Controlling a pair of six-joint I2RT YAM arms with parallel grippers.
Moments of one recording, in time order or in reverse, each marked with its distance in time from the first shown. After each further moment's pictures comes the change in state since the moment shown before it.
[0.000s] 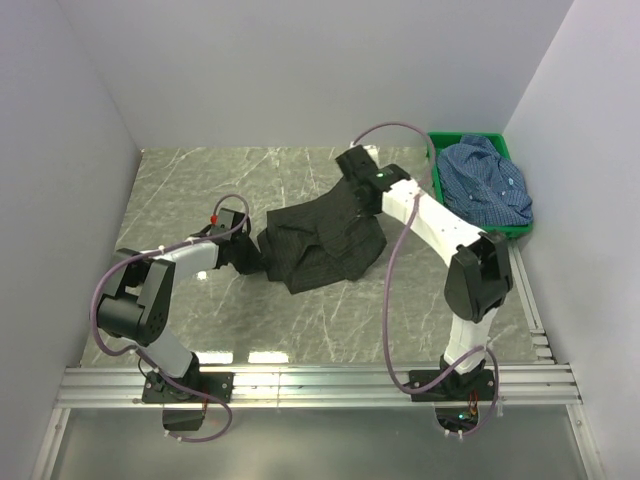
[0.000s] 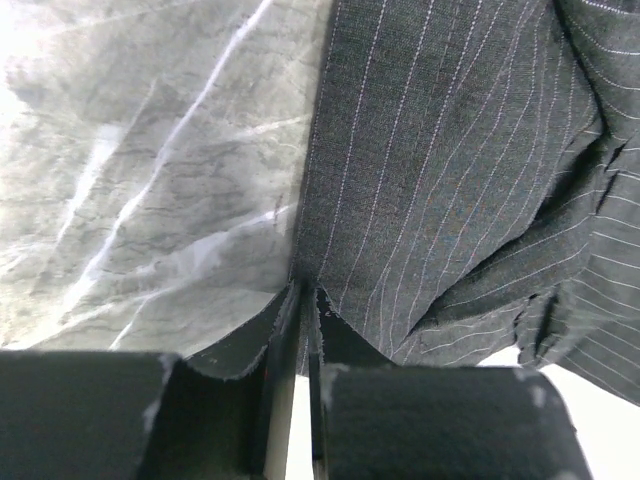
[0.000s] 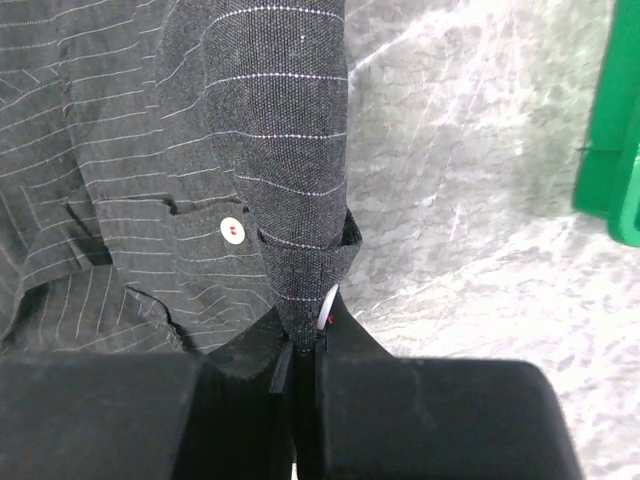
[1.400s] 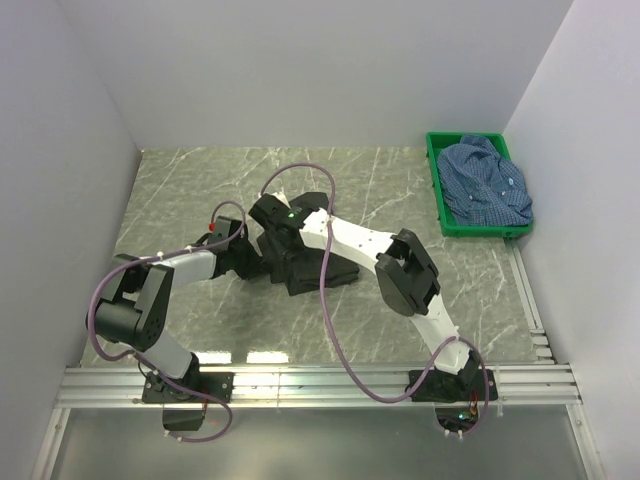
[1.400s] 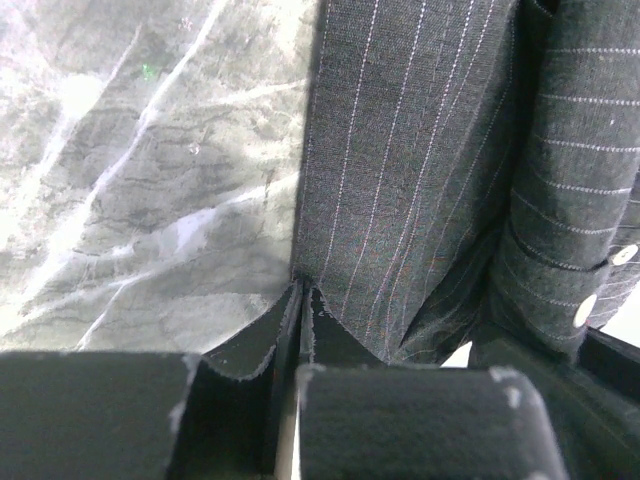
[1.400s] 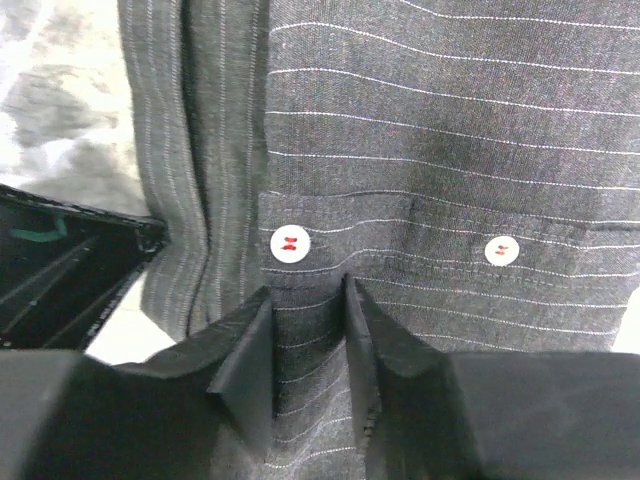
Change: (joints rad) left arm 0.001 -0.035 -0.101 0.134 0.056 -0.088; right arm 0.381 0.395 0.278 -0.009 -0.085 0.049
